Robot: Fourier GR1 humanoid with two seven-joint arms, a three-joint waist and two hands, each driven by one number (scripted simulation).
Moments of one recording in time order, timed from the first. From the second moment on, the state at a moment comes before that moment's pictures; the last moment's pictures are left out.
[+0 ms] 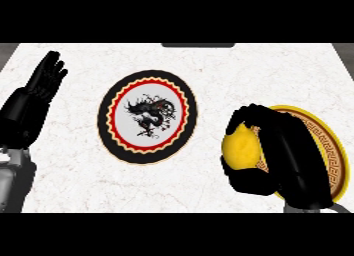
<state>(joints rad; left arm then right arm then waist) -0.28 0.33 0.06 -1.61 0.09 -0.03 0.13 -0.28 -0.11 0.35 -2.05 0.90 0.21 0.59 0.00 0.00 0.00</state>
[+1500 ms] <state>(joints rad) -0.36 0.27 0.04 -1.55 0.05 -0.07 0.11 -1.07 0.00 0.65 -0.77 0.37 -0.47 0.63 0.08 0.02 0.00</state>
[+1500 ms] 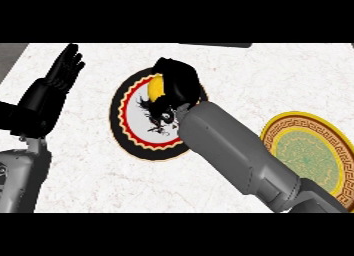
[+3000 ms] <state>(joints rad) -0.28 0.29 0.10 -1.58 0.05 -0.08 0.09 -0.87 -0.09 0.42 -0.87 -0.20 -0.70 0.00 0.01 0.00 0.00</state>
